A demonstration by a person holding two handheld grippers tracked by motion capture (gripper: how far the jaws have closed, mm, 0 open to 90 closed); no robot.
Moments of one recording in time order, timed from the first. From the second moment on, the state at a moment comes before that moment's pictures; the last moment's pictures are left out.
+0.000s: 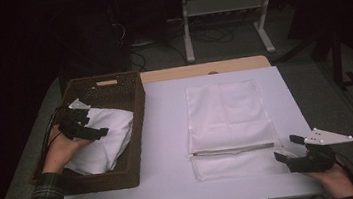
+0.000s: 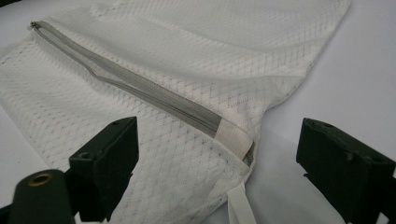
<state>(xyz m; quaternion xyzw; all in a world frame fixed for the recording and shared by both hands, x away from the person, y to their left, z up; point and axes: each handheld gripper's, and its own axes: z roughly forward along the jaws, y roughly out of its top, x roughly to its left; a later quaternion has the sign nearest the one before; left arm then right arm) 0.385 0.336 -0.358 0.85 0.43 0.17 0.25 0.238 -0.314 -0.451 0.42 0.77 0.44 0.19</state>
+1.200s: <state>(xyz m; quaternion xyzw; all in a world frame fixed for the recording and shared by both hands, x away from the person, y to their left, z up) 0.379 0.326 -0.402 0.90 0.39 0.06 0.17 0.239 -0.312 -0.452 0.42 0.77 0.44 0.19</state>
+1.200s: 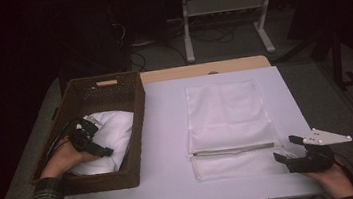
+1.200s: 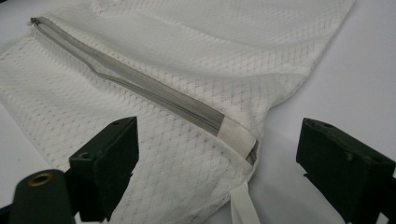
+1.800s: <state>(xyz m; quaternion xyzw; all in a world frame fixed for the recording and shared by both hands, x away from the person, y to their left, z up) 0.380 0.325 -0.404 0.90 0.39 0.07 0.16 0.239 -0.312 -0.452 0.42 0.77 0.44 0.19</state>
